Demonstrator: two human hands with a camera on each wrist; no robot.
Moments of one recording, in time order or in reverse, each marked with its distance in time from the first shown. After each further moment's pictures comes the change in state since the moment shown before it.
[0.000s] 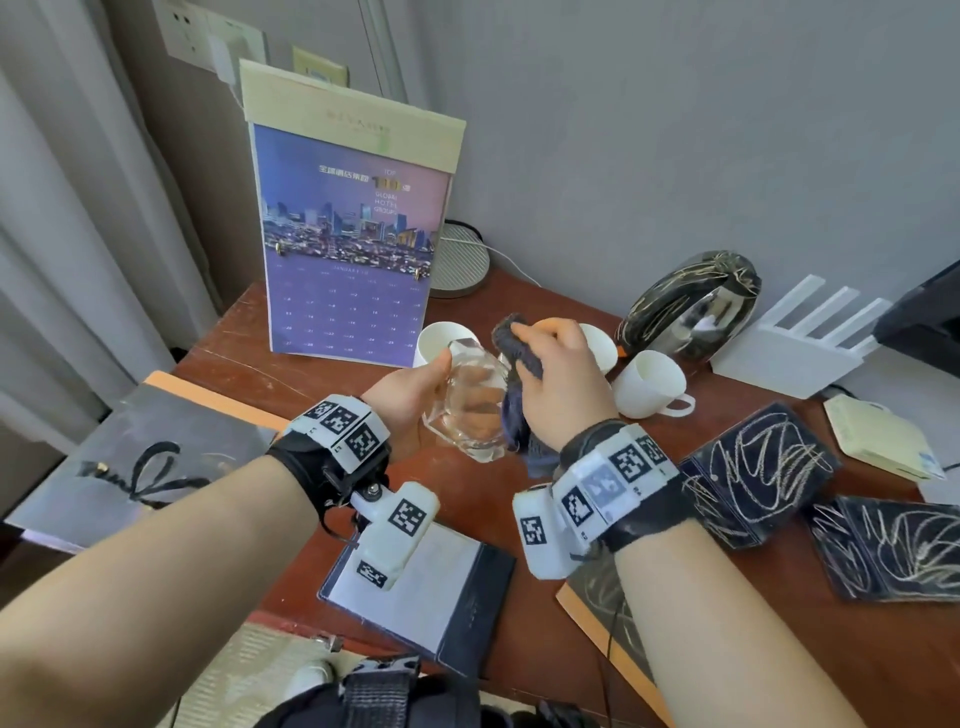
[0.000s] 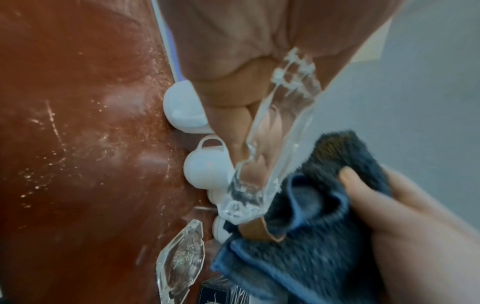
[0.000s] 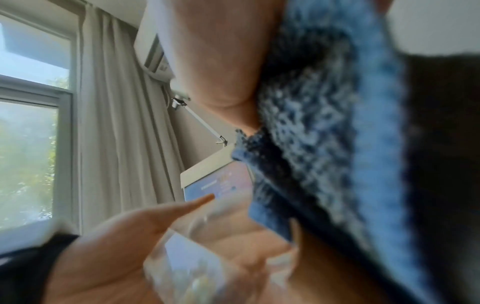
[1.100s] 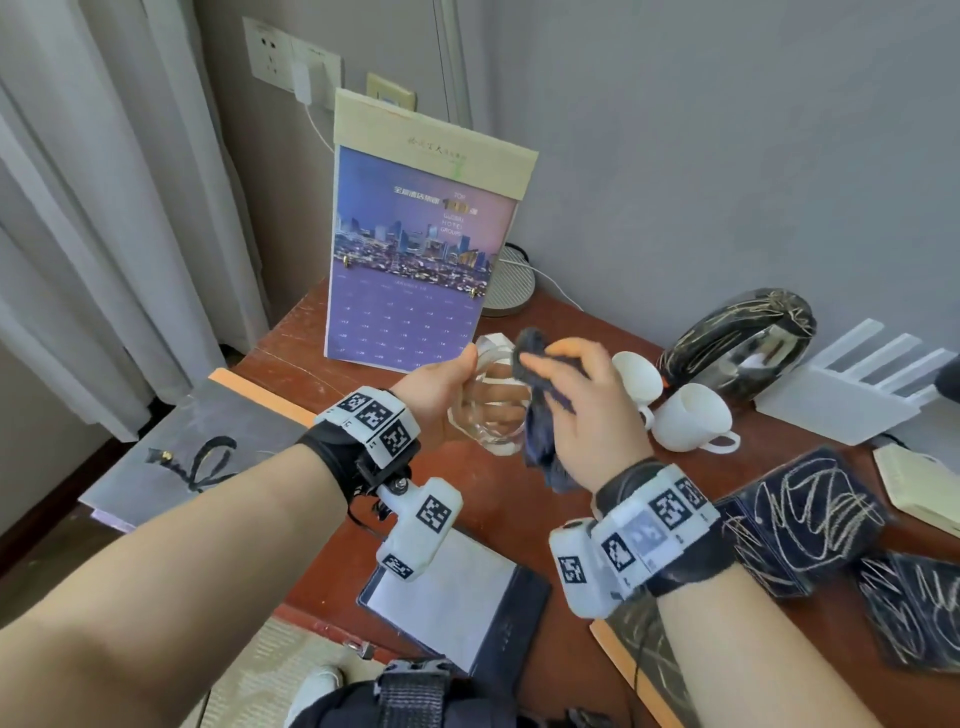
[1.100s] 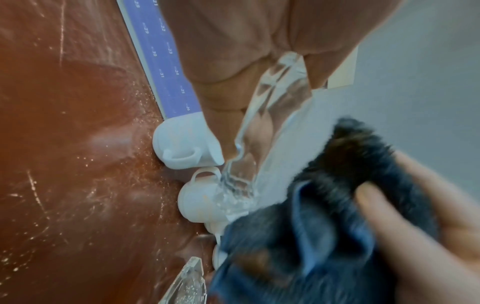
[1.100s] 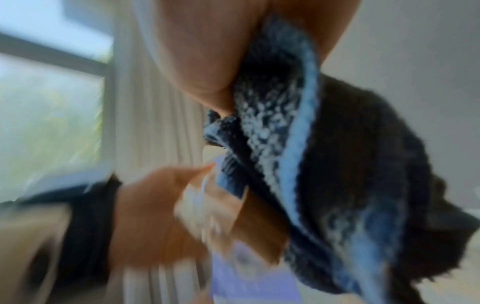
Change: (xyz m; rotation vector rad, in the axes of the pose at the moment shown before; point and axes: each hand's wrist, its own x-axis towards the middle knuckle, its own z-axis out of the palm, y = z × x) left_hand -0.011 0.023 -0.022 -0.004 -0.001 0.004; right_hand -0.002 -0.009 0.018 0.091 0.064 -0.282
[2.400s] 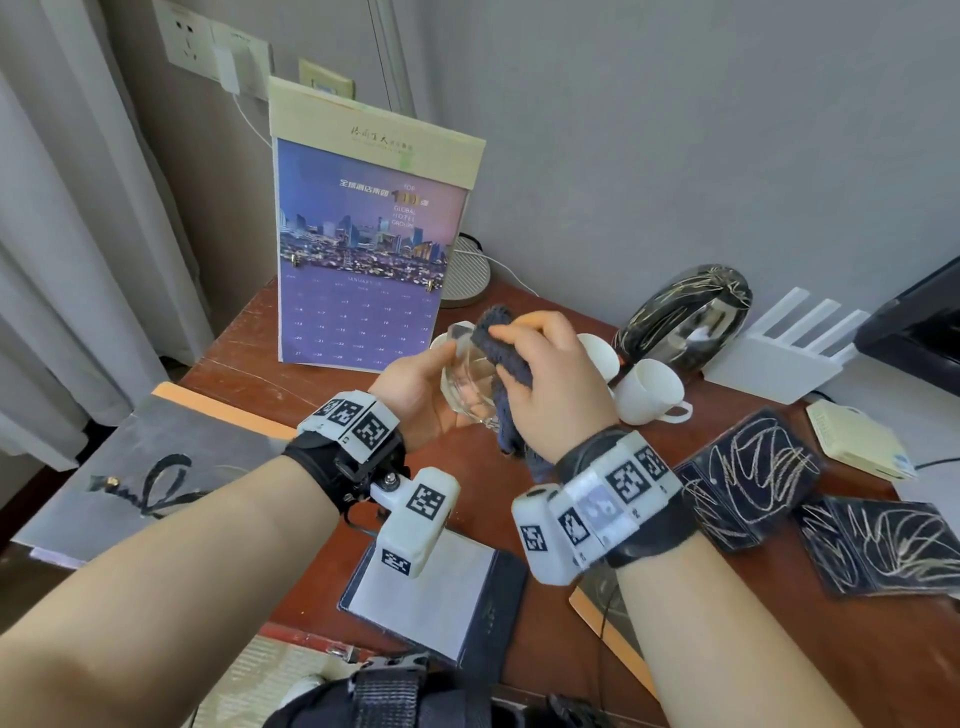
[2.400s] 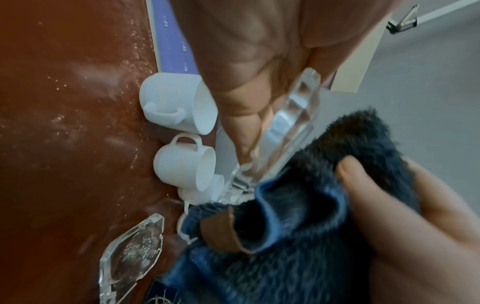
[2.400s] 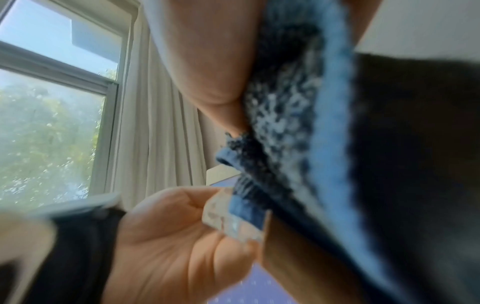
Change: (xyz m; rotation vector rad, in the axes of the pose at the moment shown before) left_hand 0.011 -0.006 0.011 -0.341 -0.253 0.069; right_hand 0.006 -0.037 -0.013 -0.145 0.006 0.130
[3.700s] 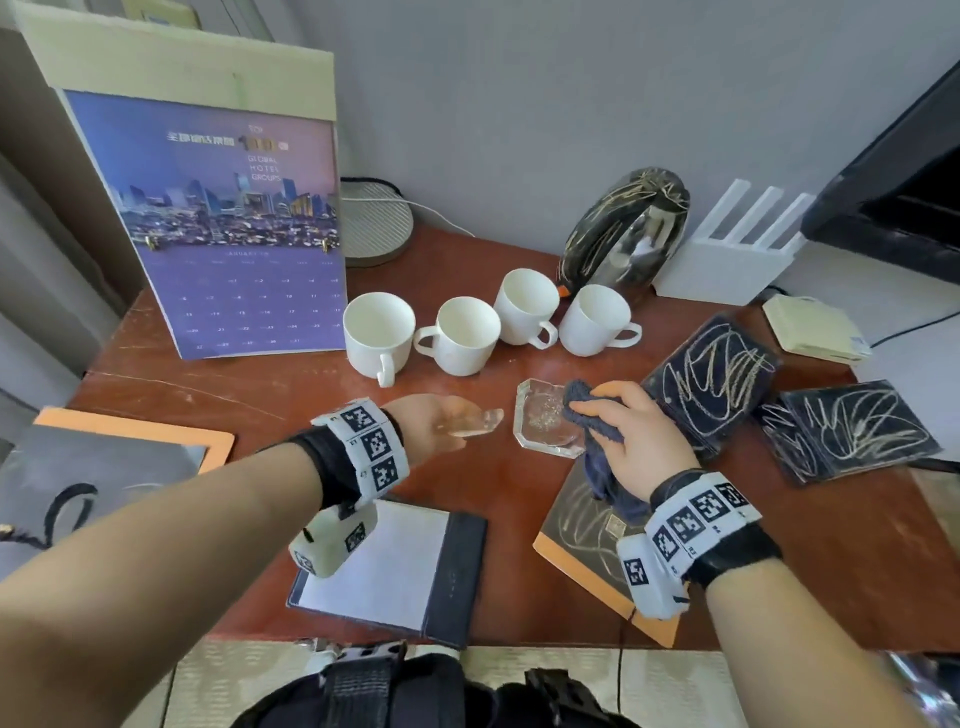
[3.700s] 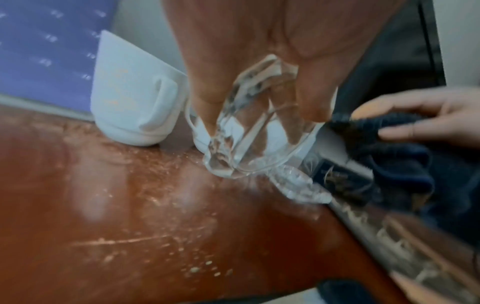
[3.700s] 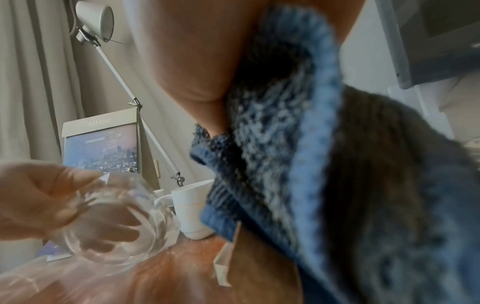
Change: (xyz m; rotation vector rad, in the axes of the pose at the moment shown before) left_hand 0.033 -0.063 0.011 1.555 -0.253 -0.208; right_hand -0.109 0.162 -0.016 -0.068 -0.243 0.354
